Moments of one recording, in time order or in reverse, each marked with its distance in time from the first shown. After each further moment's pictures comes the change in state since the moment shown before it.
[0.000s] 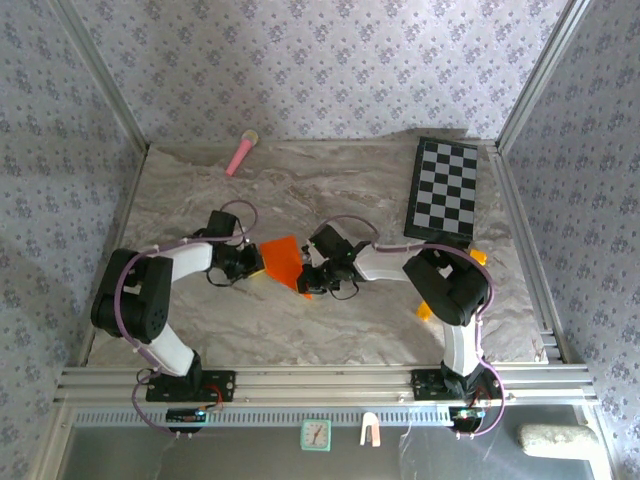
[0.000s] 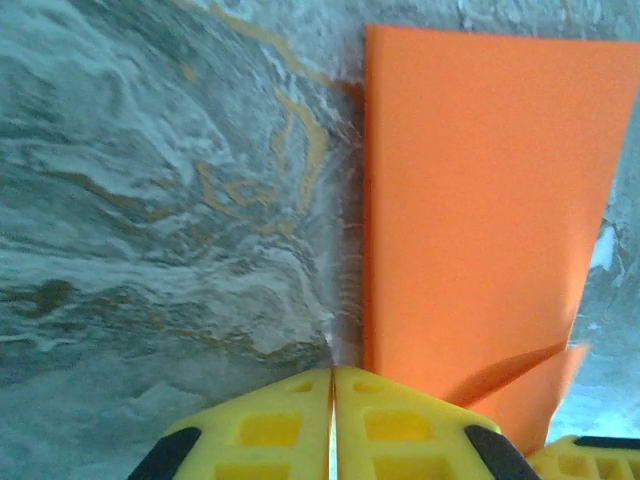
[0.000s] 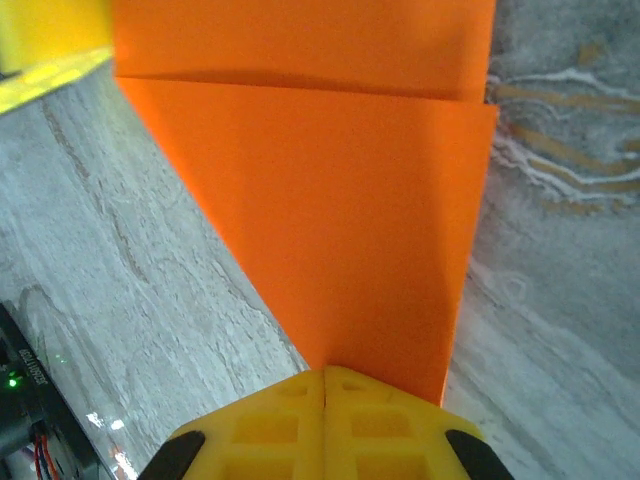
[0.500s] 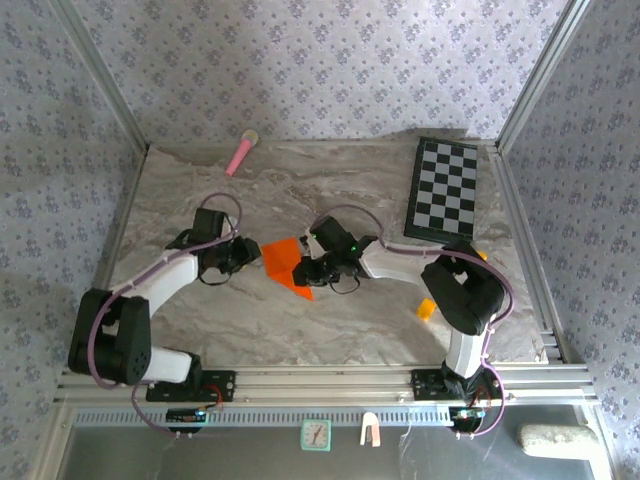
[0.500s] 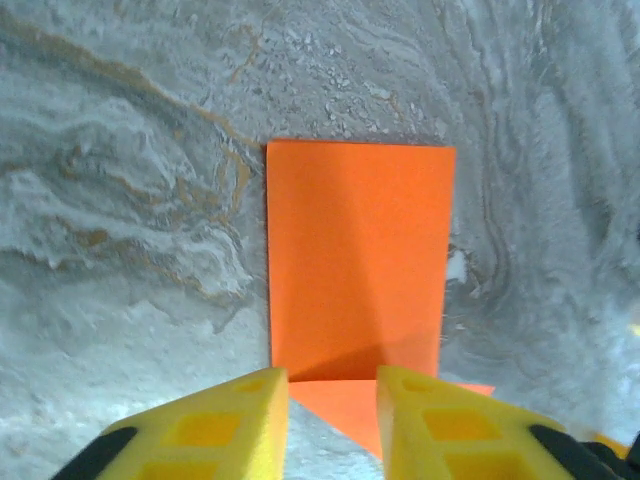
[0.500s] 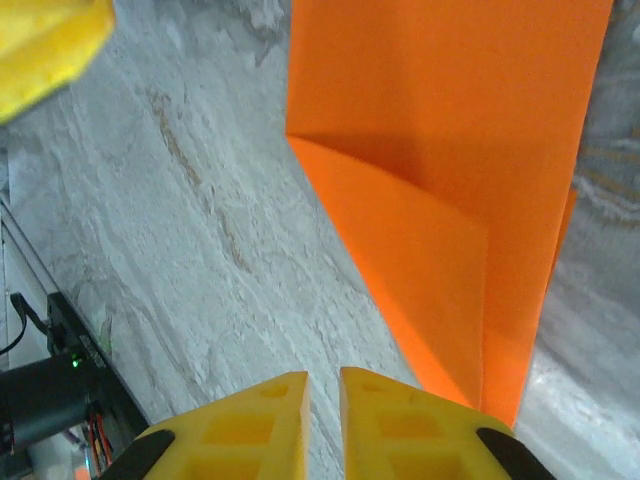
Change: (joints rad) left arm 0.004 -0.264 -0.061 -0.001 -0.030 -0.151; right arm 0.002 -0.105 0.028 -0.040 0.014 -0.016
